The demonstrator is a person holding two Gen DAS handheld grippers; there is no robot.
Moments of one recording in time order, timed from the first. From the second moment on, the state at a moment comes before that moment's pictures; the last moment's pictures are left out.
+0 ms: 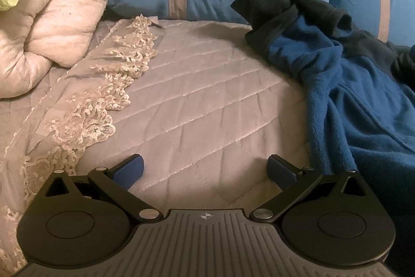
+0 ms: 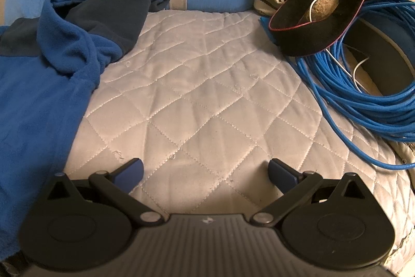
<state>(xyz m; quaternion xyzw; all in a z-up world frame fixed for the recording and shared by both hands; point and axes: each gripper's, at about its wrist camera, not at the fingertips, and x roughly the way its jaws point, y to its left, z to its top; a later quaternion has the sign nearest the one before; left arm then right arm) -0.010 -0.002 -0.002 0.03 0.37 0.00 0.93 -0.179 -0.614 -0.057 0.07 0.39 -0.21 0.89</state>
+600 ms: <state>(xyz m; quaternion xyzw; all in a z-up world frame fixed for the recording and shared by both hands) -0.062 0.051 0.091 -0.02 0.31 -0.03 0.95 -0.231 -0.610 0.019 0.08 0.33 -0.18 0.92</state>
